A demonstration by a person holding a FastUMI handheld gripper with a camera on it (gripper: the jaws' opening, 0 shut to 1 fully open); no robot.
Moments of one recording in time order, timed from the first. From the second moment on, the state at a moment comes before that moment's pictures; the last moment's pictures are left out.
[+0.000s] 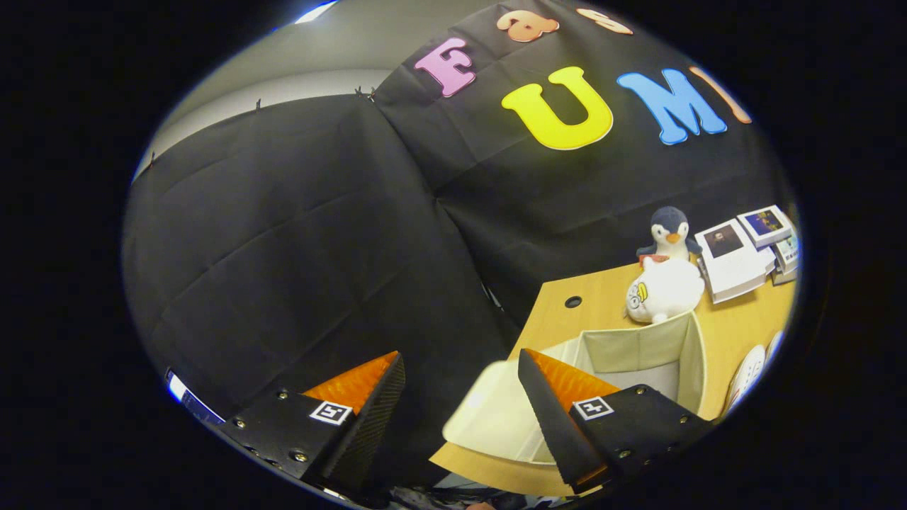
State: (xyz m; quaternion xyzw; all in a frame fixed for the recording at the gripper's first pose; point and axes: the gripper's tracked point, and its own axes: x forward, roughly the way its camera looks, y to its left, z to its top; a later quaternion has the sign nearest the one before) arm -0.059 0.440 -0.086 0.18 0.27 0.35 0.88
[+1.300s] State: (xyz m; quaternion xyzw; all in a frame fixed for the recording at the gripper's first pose) arm 0.006 0.160 -0.132 0.06 0.25 0.18 0.95
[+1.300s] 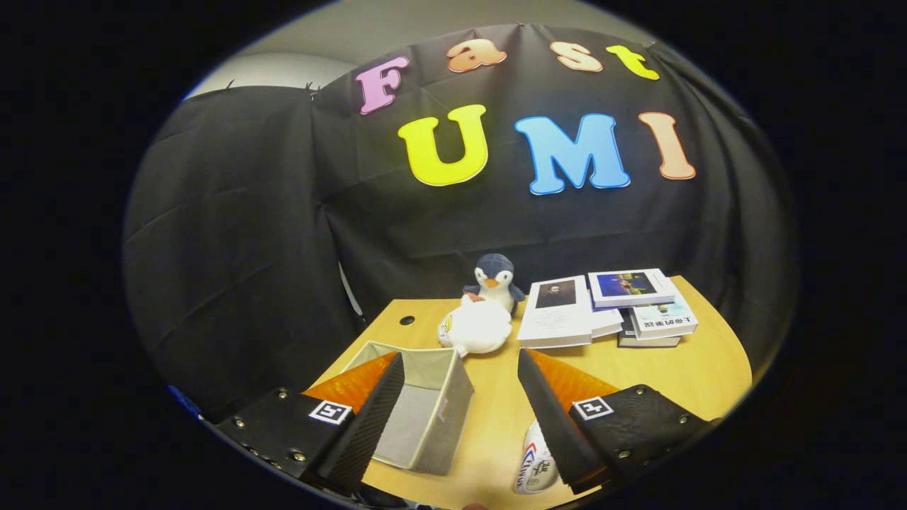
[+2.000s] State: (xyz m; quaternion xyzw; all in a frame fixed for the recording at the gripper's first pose) arm 0.004 0.072 -0.244 0.07 0.34 0.12 0.93
